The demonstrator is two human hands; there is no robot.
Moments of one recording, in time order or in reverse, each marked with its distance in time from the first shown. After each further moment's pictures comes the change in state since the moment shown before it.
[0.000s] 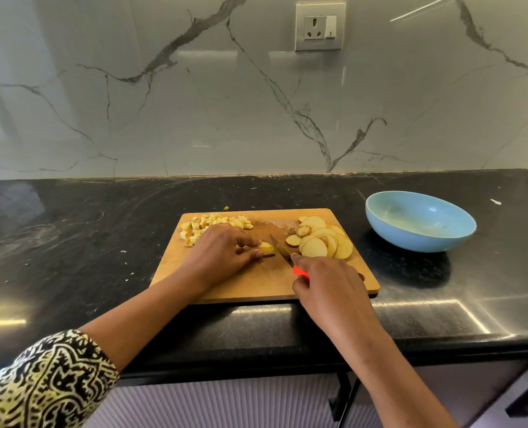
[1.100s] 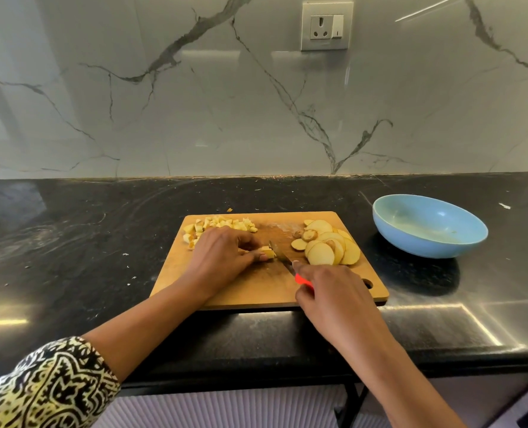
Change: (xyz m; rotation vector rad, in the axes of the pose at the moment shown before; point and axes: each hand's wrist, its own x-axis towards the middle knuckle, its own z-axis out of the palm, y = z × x) left_hand -0.003 0.006 -0.002 -0.066 0.065 -0.120; right_hand 0.000 -0.004 -0.004 0.003 -0.082 -0.023
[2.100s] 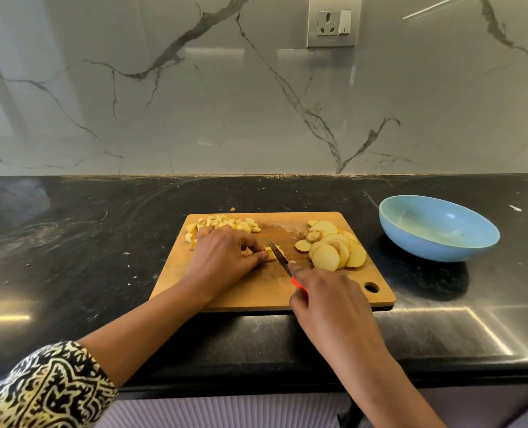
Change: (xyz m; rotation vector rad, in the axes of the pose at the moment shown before) left_hand 0.002 -0.006 0.005 0.094 0.024 -0.017; right_hand -0.004 -0.010 0.008 0.003 0.090 -0.058
